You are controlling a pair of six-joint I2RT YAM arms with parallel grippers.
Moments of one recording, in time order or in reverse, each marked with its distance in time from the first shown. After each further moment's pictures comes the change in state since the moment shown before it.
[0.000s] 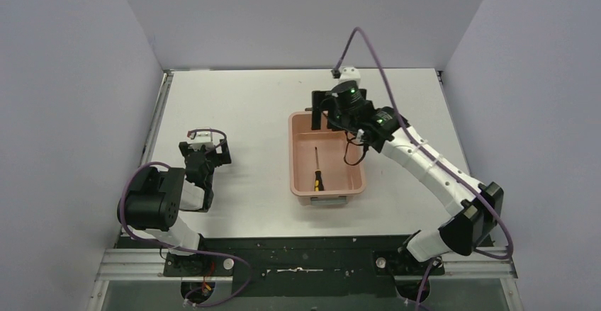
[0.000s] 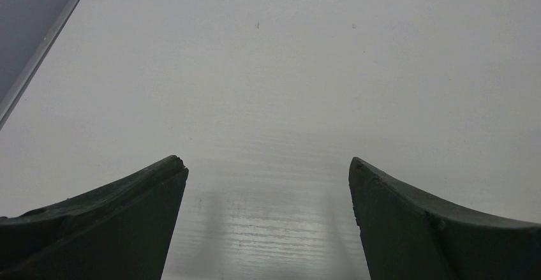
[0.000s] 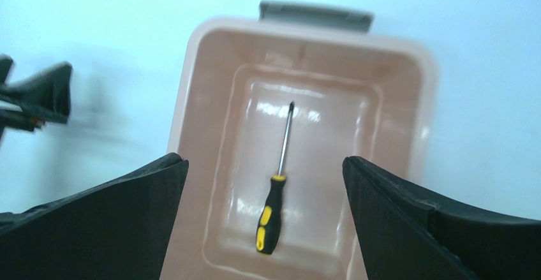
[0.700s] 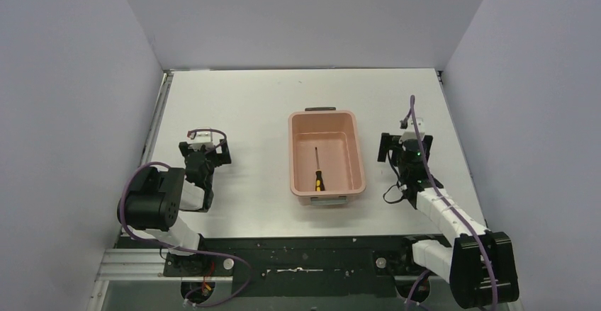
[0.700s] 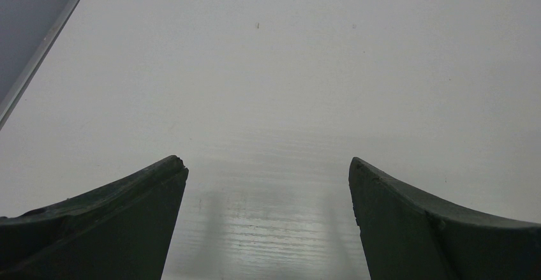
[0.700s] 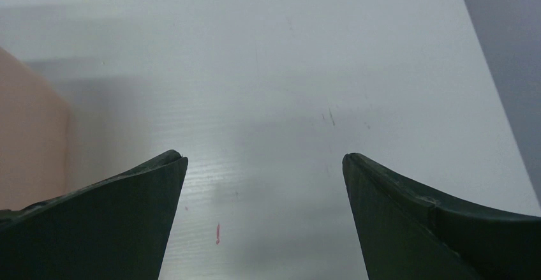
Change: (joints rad) left arm 0.000 0.000 0.000 0.000 0.000 0.000; right arm -0.580 -0.414 -0.978 0.829 -0.048 -0.392
